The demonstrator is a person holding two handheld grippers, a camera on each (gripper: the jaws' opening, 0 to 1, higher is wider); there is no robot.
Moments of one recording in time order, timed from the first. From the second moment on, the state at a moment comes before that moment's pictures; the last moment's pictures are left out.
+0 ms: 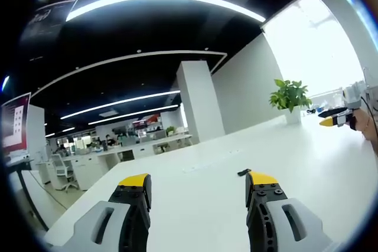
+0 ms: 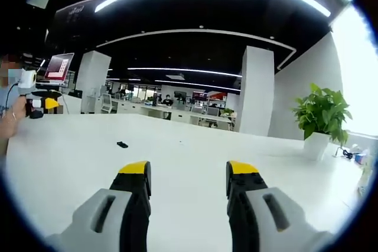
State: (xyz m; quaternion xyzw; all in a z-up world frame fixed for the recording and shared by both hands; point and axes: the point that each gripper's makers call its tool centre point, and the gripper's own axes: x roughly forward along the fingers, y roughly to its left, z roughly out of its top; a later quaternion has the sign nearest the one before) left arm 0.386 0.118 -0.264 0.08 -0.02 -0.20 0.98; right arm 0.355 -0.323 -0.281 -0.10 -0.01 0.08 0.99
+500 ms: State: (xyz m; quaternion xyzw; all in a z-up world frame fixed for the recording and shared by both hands) left arm 0.386 0.115 -0.266 0.08 -0.02 -0.21 0.97; right arm 0.355 -0.327 -0.279 -0.10 -0.01 0.07 0.99
